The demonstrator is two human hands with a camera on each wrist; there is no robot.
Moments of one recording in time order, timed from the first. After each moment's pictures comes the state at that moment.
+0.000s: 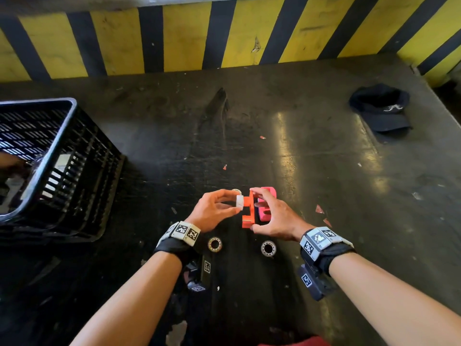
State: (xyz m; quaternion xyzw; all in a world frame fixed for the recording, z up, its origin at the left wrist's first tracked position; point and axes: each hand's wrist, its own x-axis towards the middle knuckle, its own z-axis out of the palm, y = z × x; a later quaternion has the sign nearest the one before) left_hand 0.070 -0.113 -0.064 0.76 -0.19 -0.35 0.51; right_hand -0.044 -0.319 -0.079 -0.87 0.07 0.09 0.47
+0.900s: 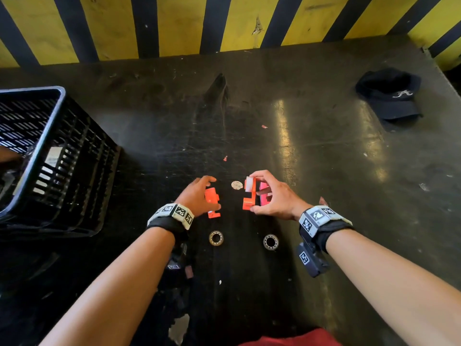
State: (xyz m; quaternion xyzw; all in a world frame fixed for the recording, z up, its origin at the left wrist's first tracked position) left_hand 0.123 -0.095 -0.083 0.91 -0.22 -0.31 0.19; right_hand -0.014 -0.331 -0.076 -0.88 0.08 0.10 0.46
